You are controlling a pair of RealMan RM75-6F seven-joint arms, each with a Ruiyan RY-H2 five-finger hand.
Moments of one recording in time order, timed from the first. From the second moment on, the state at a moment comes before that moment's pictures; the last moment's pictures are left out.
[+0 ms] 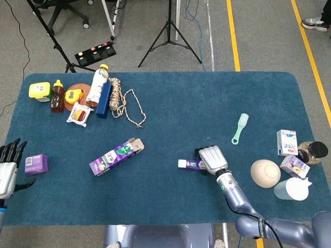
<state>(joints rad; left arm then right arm) -0.11 -1.14 -0.06 -1.65 1.37 1.42 0.17 0.65 -1.61 0.13 -1.47 -1.04 0.97 -0.55</state>
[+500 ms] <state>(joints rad) -0.12 -1.14 -0.06 -1.65 1.36 1.39 0.17 0.65 -1.62 0.10 -1.43 -1.14 0.98 -0.46</state>
